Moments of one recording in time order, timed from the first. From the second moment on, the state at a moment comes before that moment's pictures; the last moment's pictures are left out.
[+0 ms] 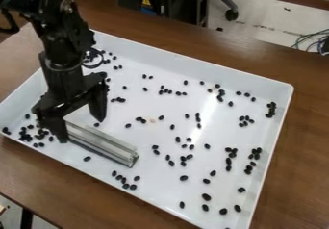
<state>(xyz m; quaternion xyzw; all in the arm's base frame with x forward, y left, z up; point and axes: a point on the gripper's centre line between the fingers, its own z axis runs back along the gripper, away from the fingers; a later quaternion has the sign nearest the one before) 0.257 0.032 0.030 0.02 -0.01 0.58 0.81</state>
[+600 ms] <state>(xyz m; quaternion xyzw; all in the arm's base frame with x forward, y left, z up) 0.260 0.015 0.003 0.00 -0.02 0.59 0.81</state>
